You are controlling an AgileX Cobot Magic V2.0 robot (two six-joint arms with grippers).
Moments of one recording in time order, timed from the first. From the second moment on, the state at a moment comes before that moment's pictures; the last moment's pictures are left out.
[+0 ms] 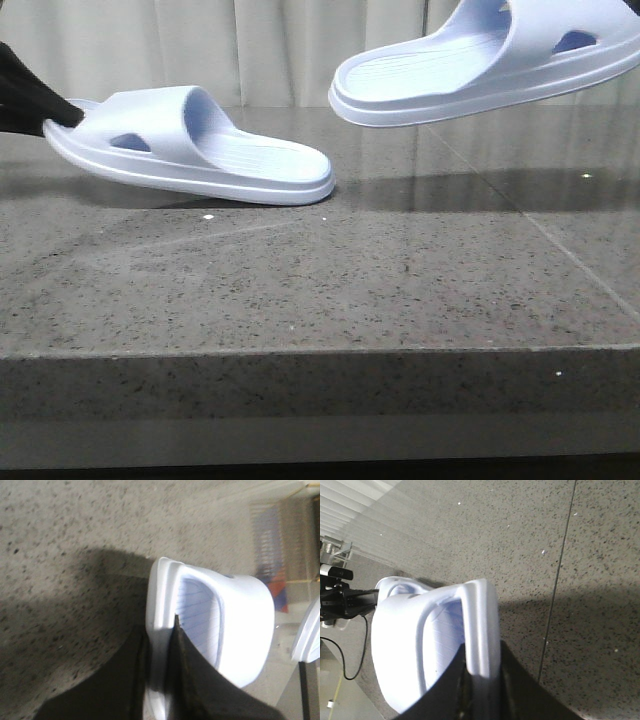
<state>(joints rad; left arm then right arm) 0.20 1.85 -1.30 -1.19 1.19 0.73 -0.39 1.61 -1.23 1.20 1.20 -0.76</state>
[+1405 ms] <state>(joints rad) -0.03 1.85 -1.30 -1.23 0.94 0.73 0.02 1.70 -1.15 1.29 0.73 -0.76</state>
